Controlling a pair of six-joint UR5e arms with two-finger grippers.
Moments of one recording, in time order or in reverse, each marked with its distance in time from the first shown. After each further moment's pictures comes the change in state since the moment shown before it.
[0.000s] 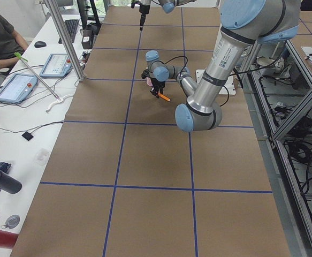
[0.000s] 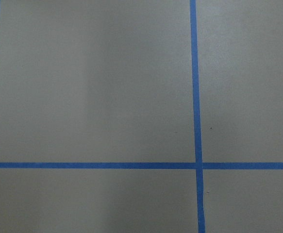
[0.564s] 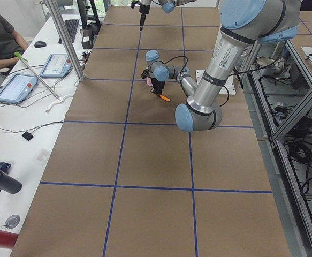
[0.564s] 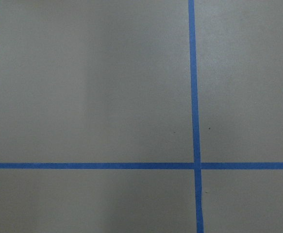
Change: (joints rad) left arm -0.001 0.000 -0.003 0.006 0.000 -0.002; right arm 0.000 -0.002 0.000 0.000 -0.003 0.000
